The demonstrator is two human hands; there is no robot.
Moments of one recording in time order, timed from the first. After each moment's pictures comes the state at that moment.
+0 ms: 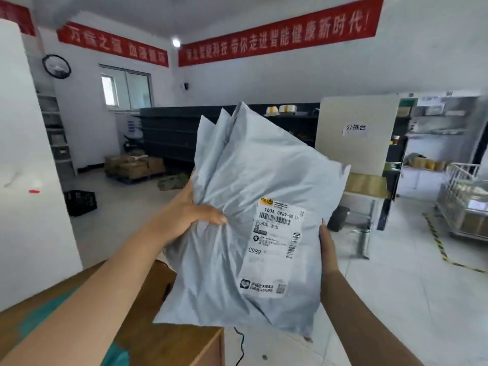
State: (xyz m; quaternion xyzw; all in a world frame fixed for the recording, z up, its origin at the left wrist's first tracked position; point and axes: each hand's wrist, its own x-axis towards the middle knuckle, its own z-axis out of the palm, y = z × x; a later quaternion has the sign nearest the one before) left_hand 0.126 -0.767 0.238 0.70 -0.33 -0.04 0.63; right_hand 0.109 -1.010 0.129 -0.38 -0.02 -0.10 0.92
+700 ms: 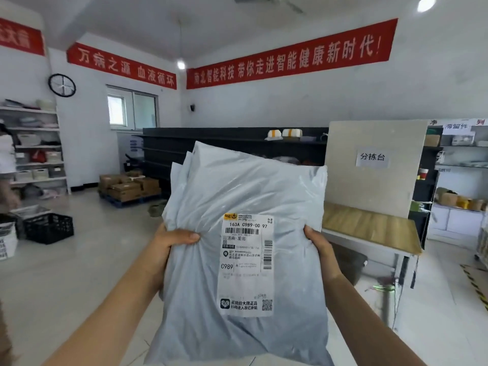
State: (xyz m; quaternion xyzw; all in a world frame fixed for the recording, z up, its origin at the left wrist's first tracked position) left_hand 0.536 -1.011 0.207 0.55 -0.19 -0.01 0.81; right_hand 0.519 -1.282 0.179 -0.49 -0.10 -0.06 0.87
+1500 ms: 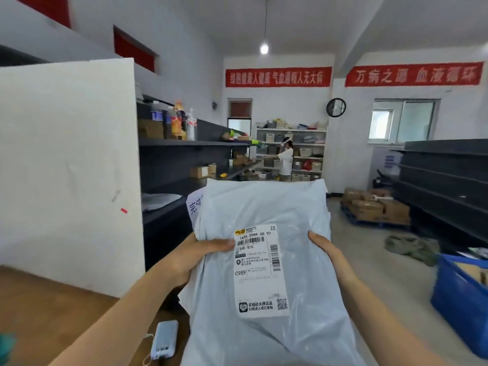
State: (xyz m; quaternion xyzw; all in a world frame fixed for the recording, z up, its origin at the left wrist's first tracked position) left_hand 0.727 -0.829 0.204 0.65 0.17 0.29 0.68; right_hand 0.952 -0.983 0.182 -0.51 -0.30 0.40 0.70
